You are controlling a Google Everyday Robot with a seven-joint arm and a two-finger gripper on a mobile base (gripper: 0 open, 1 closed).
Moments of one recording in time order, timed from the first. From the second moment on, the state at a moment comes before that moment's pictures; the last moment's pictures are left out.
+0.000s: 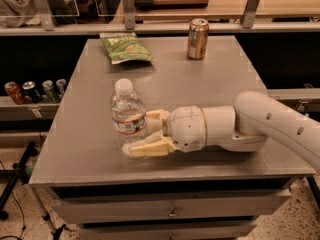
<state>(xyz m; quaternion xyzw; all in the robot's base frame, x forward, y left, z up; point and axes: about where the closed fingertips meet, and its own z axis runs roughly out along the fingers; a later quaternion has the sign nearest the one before) 0.430 0.045 0.858 -0.54 0.49 0.47 0.49</state>
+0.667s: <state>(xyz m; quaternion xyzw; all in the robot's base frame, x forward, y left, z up) 0.487 0.032 0.877 -0.56 0.48 0.46 0.49</state>
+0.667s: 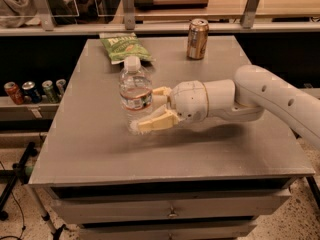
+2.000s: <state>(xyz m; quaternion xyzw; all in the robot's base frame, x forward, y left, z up) 0.576 0.033 0.881 -0.51 0.54 0.44 0.50</state>
